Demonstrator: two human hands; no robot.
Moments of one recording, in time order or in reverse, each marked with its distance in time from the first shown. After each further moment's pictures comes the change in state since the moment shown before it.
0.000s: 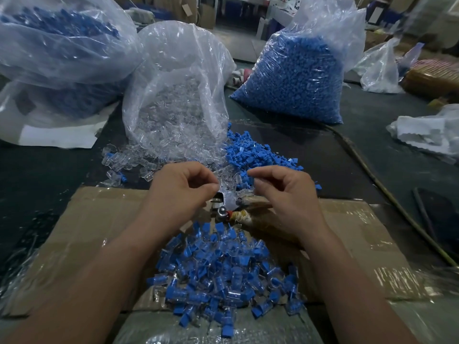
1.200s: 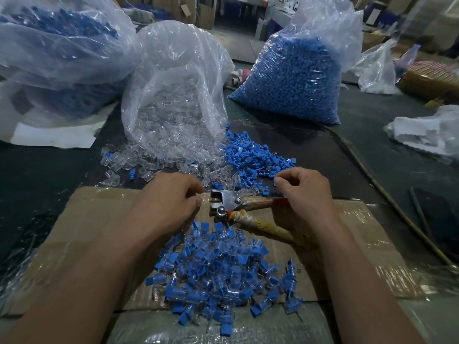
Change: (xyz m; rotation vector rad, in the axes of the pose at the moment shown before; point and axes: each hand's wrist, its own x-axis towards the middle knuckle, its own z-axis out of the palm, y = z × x) left_hand 0.017 -0.022 -0.010 0.722 -0.138 0.091; right_hand 0.017 0.038 -0.024 -0.437 0.128 0.219
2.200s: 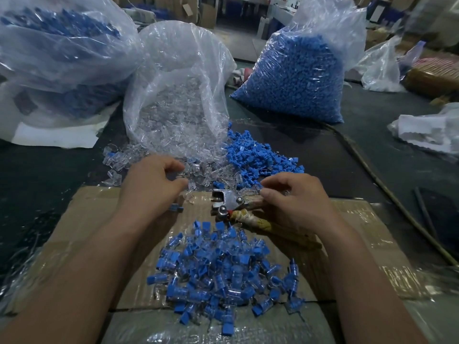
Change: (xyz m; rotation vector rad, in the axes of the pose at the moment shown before) left_hand 0.007 -0.016 -0.002 -0.214 0.302 -0.188; right_hand -0.013 -0.015 -0.009 0.005 -0.242 -0.200
